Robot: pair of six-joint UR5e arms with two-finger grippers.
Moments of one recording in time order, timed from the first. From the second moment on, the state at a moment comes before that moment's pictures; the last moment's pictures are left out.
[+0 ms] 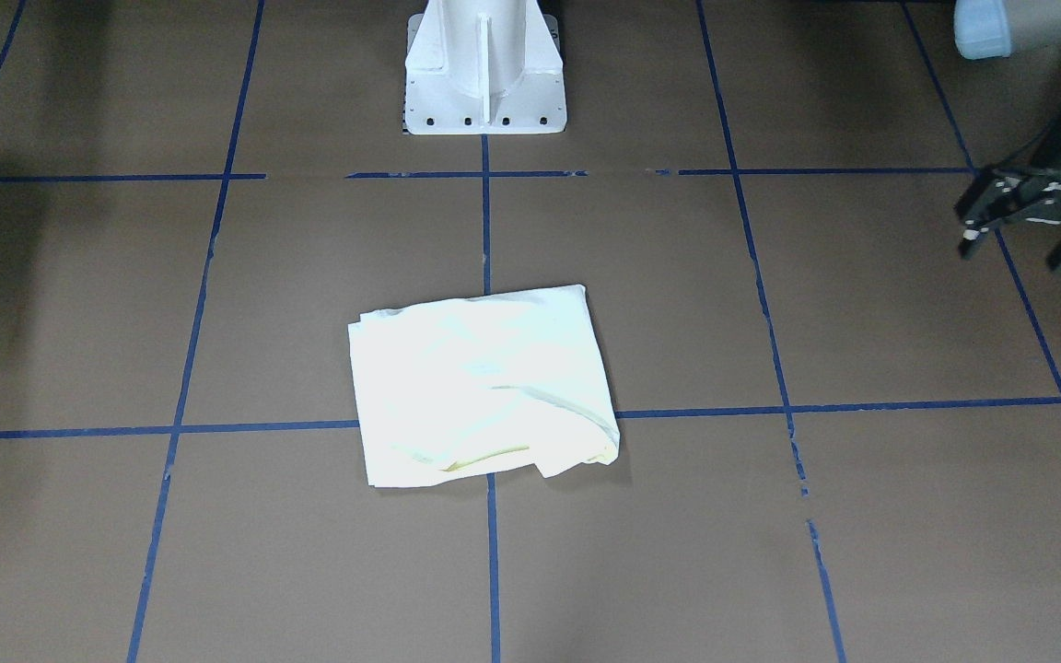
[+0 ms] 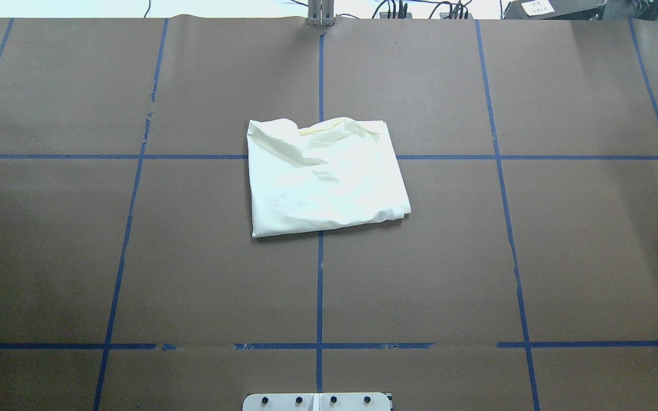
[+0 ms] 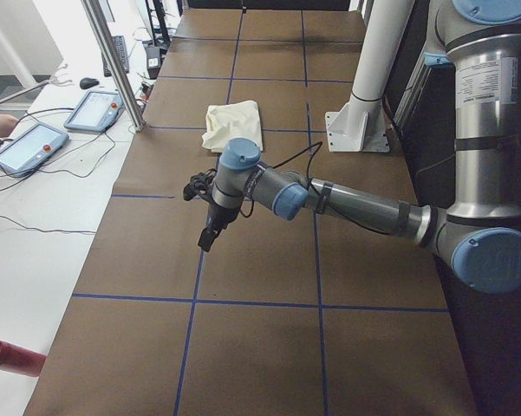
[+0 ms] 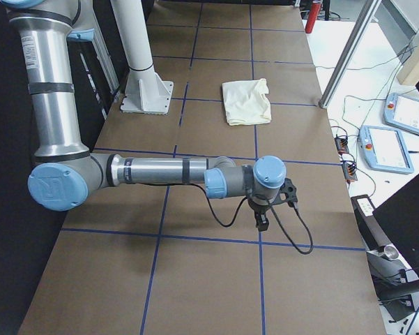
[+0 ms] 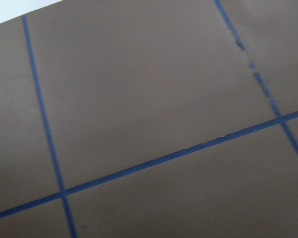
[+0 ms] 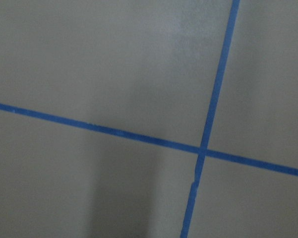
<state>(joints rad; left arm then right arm) -1.42 -1.46 -1.85 -1.85 -2.13 0.02 1.53 -1.53 1.56 -1.50 2.43 -0.09</state>
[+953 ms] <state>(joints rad) -1.52 -1.47 -1.65 -1.85 -2.23 0.09 1.64 -1.70 1.77 -1.71 2.36 -0.12</state>
